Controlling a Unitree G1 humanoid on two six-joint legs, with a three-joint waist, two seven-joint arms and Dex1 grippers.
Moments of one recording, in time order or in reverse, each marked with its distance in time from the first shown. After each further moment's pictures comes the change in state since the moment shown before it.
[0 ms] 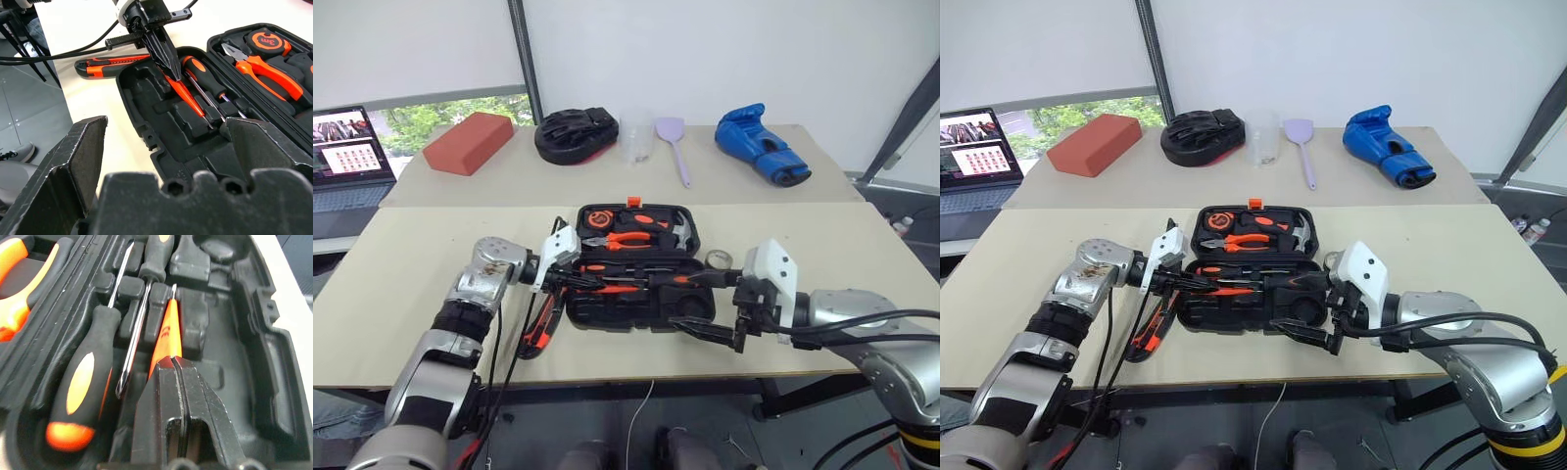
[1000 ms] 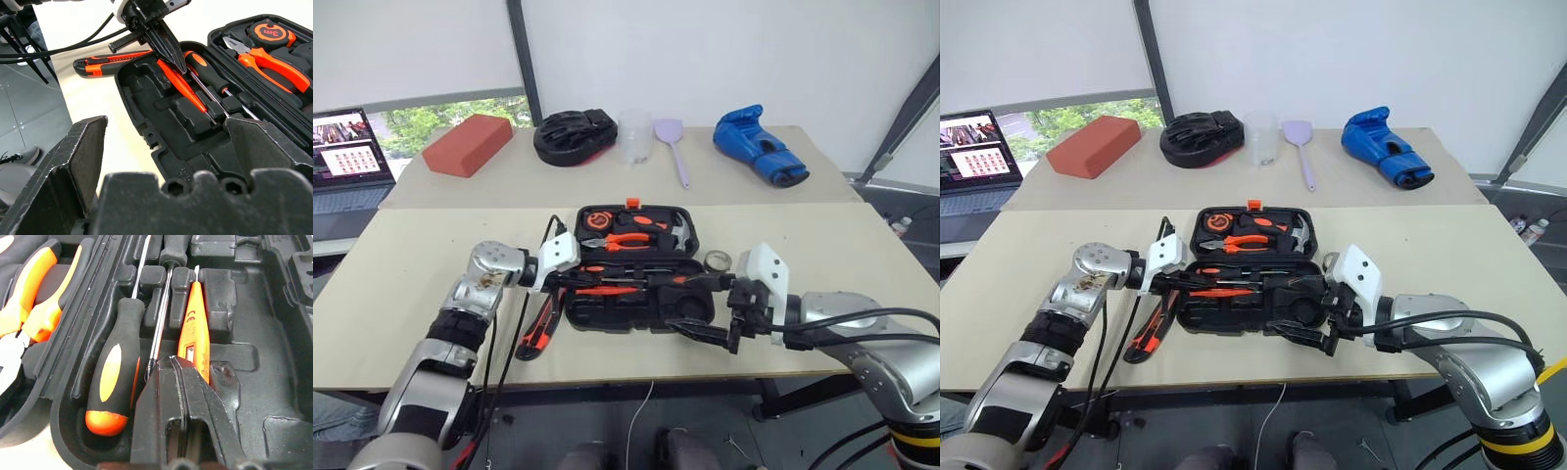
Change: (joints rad) left arm 0.073 0.015 -0.021 -0.086 0.046 -0.122 0.088; right arm -0.002 0.024 0.021 0.037 -0.014 -0.001 -0.002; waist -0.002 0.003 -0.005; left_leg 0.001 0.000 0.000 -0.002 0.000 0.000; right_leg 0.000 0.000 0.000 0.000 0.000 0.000
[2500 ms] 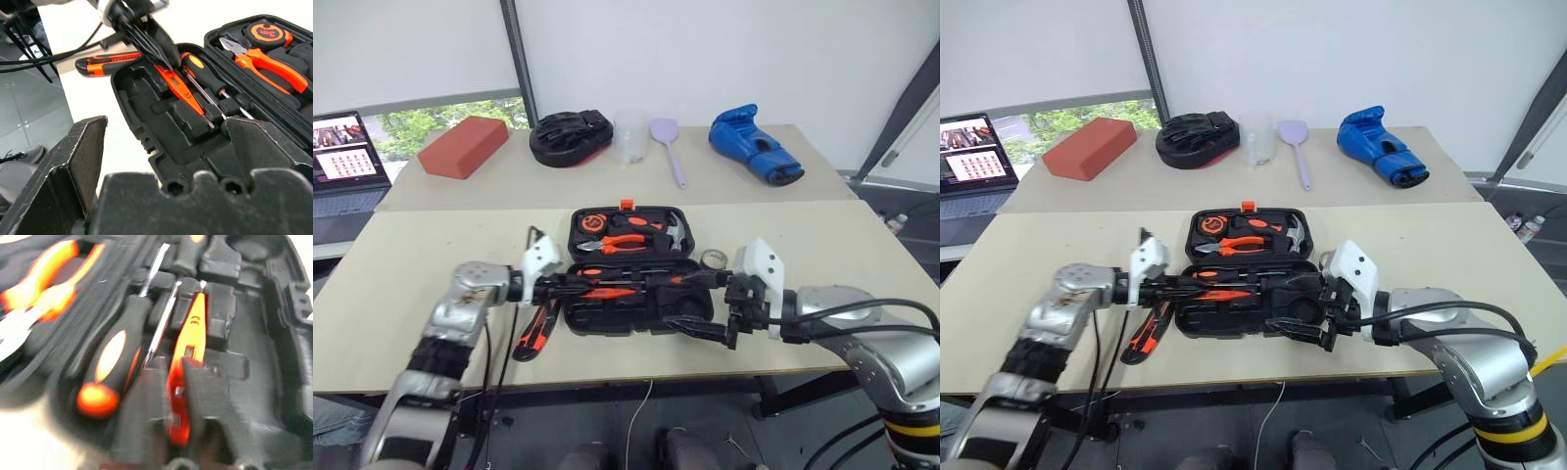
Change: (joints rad) left arm 0.273 0.102 0.239 -0.410 -0.222 0.397 0.154; right arm -0.097 0.013 0.040 0.079 -0.018 -0.011 0.077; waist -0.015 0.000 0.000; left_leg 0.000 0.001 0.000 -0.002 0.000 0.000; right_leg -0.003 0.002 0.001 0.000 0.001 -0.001
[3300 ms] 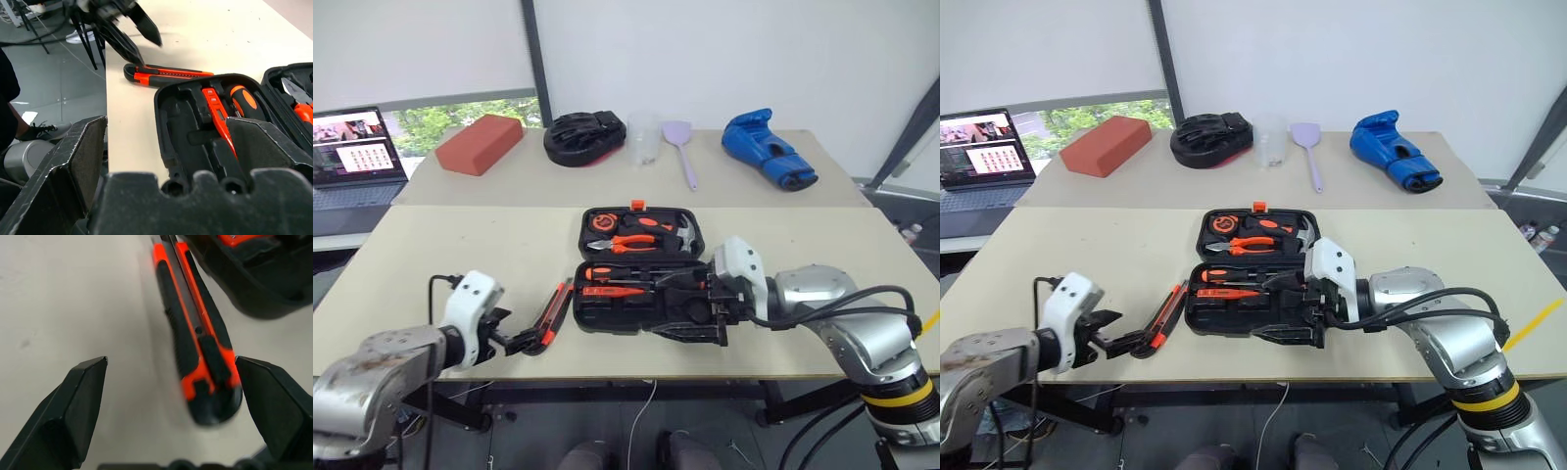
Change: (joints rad) left arm 0.319 0.081 0.190 -0.720 -0.226 0.941 0.592; right arm -0.068 0.010 0.118 0.061 -0.099 -0.156 0.177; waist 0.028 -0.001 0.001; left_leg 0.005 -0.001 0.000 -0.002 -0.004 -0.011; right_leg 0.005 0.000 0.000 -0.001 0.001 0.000
